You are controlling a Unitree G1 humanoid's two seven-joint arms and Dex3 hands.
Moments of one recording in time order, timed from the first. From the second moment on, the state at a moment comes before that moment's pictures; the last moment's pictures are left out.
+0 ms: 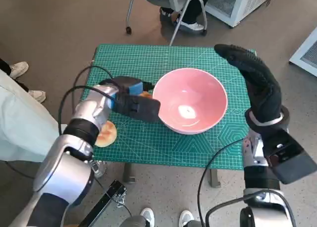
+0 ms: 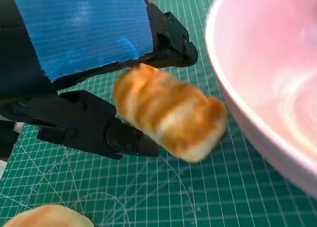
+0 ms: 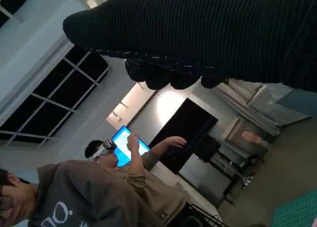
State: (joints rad) left arm -1.17 0.29 -0.59 1.32 0.72 -0.22 -0.31; right arm -0.72 -0.18 -0.13 0.62 0.27 -1.00 0.54
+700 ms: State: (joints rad) left arm -1.16 0.31 -0.62 1.33 0.74 -0.32 -0.23; right arm -0.69 -0.19 -0.12 0.58 0.27 -0.97 0.53
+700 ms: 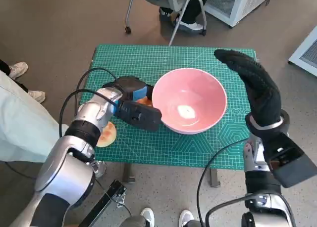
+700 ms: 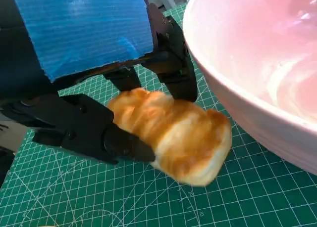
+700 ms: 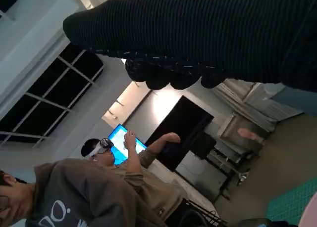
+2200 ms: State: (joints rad) left arm -1.24 0.33 -0.41 0.98 0.59 -0.59 -0.01; right arm -0.69 -0.19 -0.11 0.60 0.30 -0.95 0.55
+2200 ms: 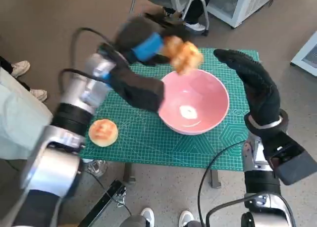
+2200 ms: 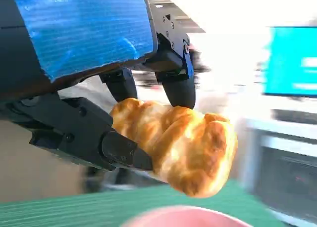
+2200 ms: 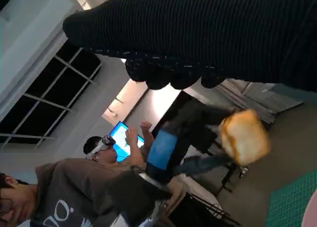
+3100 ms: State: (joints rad) left arm -1.24 0.18 -0.48 1.16 0.59 -0.47 -0.25; right arm -0.67 -0.19 -0.13 0.56 0.32 -0.95 0.55
